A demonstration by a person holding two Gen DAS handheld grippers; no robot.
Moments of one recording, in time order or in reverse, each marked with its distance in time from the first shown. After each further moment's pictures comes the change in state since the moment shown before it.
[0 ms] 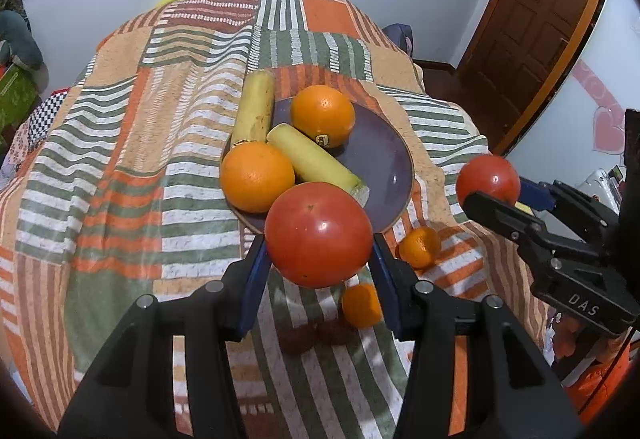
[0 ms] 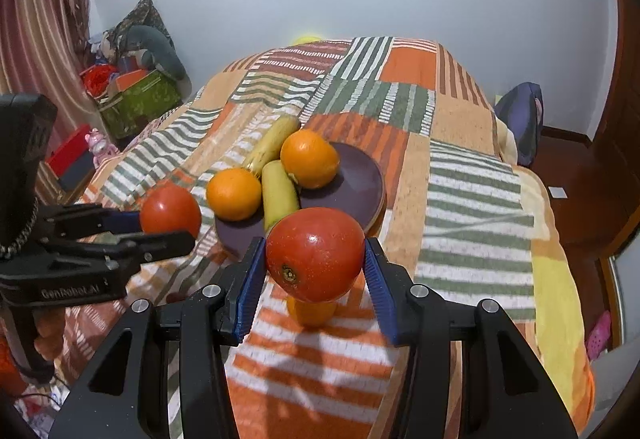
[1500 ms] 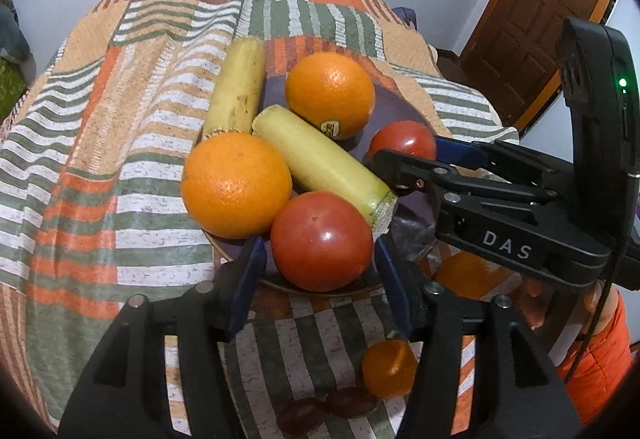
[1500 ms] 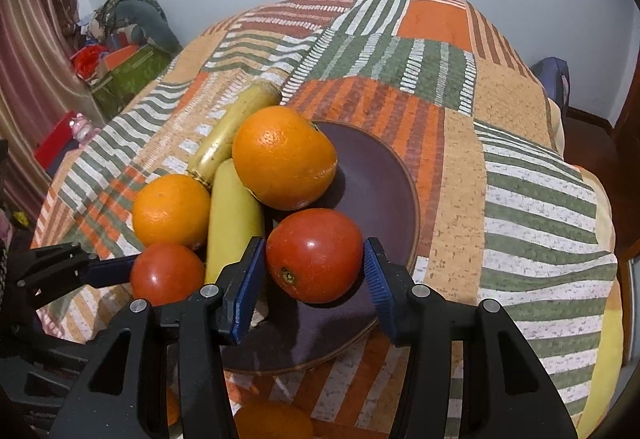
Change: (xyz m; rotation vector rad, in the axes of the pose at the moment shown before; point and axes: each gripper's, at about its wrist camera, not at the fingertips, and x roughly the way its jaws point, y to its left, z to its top) left arm 0.063 0.009 0.013 -0.005 0.046 -0.013; right arm 0.092 -0.015 0.022 0.006 0.115 0.049
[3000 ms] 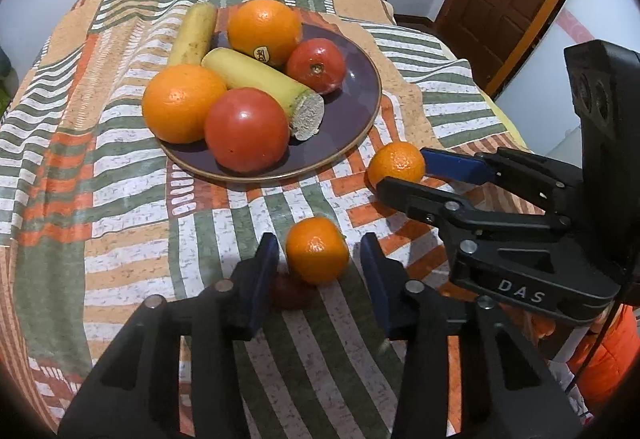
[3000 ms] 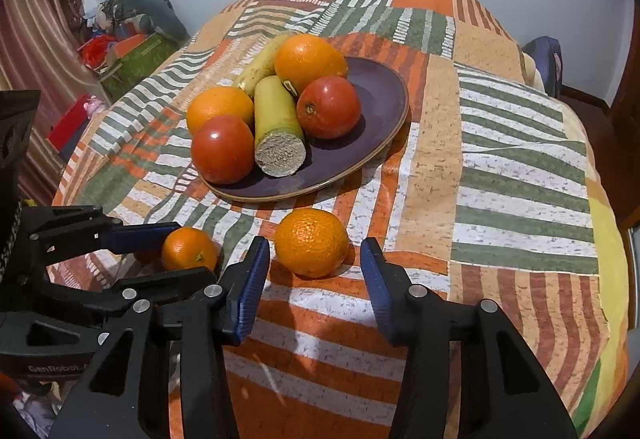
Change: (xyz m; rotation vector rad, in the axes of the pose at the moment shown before) left arm -0.018 -0.039 -0.054 0.097 0.093 -0.032; right arm -0.033 0.014 -0.071 0.029 0.057 0.019
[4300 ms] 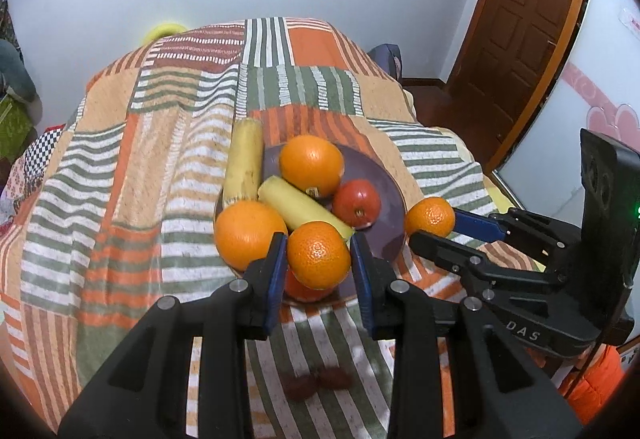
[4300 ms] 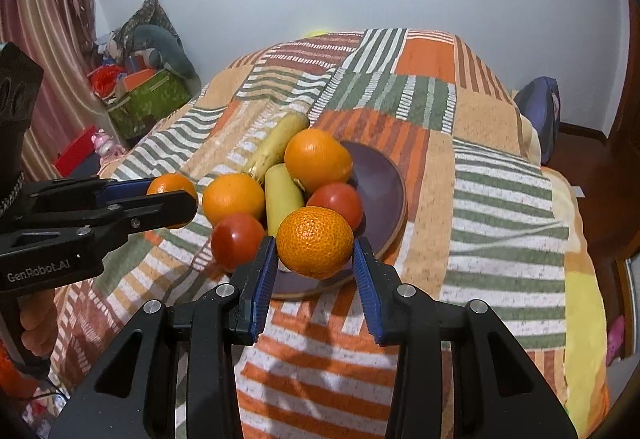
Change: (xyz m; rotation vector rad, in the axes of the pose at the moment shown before) left arm -0.055 0.026 0.063 -0.027 -0.227 0.048; right arm -0.026 0.007 0.043 -0.029 -0.163 -0.014
